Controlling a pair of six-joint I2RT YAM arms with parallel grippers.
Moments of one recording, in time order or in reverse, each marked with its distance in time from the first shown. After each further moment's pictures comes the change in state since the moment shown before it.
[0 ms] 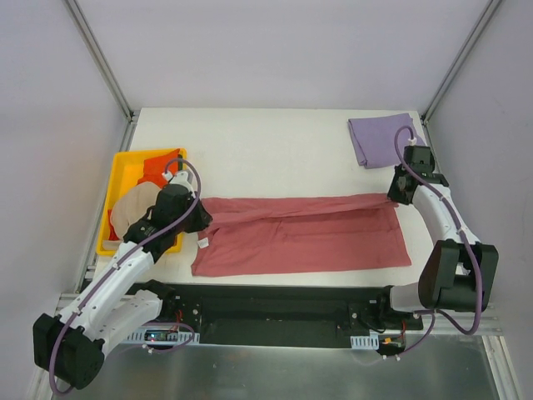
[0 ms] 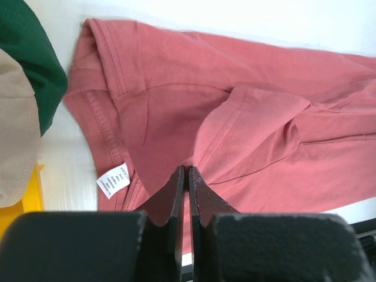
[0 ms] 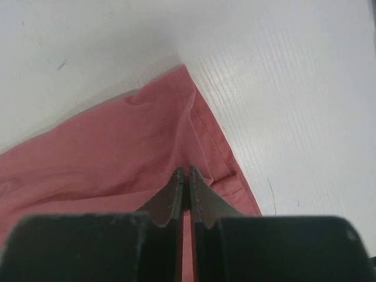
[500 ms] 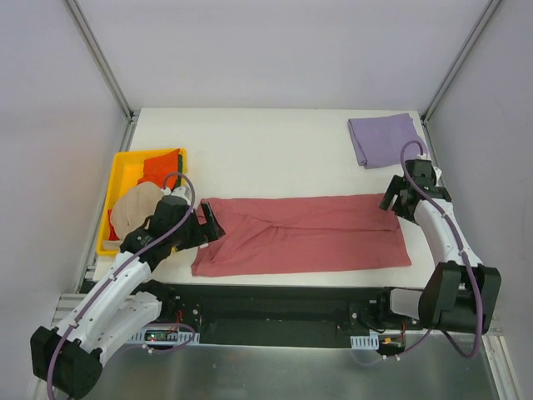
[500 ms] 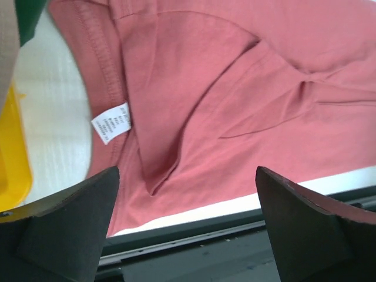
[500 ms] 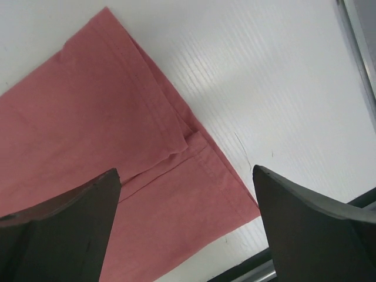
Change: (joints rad) left arm 0.000 -0.092 -0.094 -0.139 0.068 -0.101; right arm -0.005 -0.097 -0.114 -0.092 0.130 0.105
